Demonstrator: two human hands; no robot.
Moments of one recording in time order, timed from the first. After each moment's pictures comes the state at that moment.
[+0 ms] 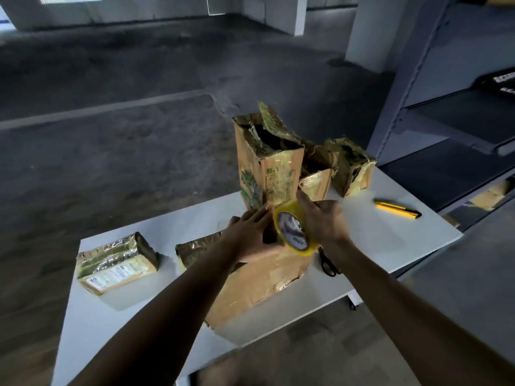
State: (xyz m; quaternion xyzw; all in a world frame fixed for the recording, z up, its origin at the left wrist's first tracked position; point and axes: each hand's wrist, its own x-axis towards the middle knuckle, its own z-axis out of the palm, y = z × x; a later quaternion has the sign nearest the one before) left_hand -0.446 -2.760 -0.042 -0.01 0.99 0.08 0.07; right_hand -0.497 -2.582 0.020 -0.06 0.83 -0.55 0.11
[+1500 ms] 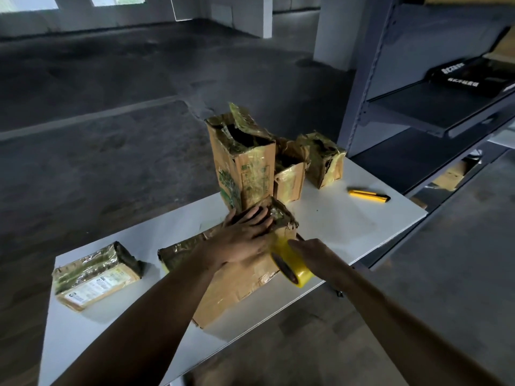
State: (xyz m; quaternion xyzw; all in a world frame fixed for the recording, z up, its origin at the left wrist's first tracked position) left_hand -0.442 -2.738 -0.036 0.10 0.98 0.08 0.12; right_hand -0.455 -2.522 -0.022 -0.09 0.88 -0.38 0.28
